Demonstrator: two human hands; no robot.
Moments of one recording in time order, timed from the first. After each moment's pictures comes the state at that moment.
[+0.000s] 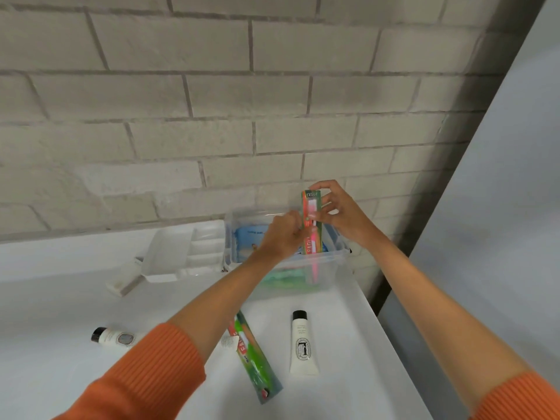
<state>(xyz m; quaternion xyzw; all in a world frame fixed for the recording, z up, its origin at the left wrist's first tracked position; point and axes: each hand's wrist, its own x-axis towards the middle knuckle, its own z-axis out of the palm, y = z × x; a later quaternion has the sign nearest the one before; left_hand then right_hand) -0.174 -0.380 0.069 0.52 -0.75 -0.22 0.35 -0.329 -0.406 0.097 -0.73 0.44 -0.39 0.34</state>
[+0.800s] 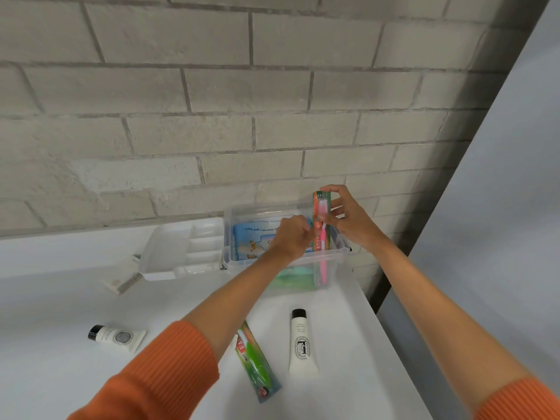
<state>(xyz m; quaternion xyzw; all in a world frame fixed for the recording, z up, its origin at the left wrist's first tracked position) -0.194 -0.378 0.069 0.57 -0.70 -0.28 0.32 -0.341 -0.411 0.079 -0.73 0.49 -0.37 0.30</state>
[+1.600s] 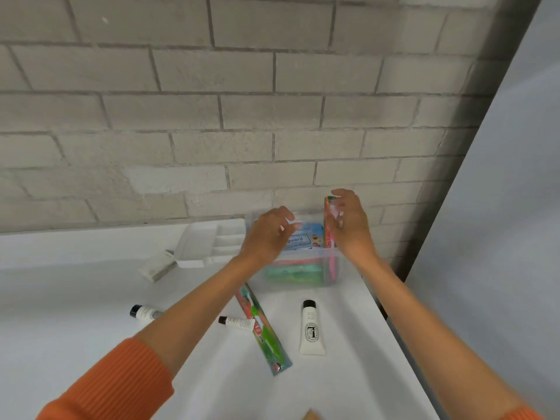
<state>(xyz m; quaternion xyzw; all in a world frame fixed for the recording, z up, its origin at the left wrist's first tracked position) -0.130 -0.309 0.106 0.58 -0.71 -0.14 0.37 -0.301 -0.341 0.099 -0.70 0.50 -0.50 0.15</state>
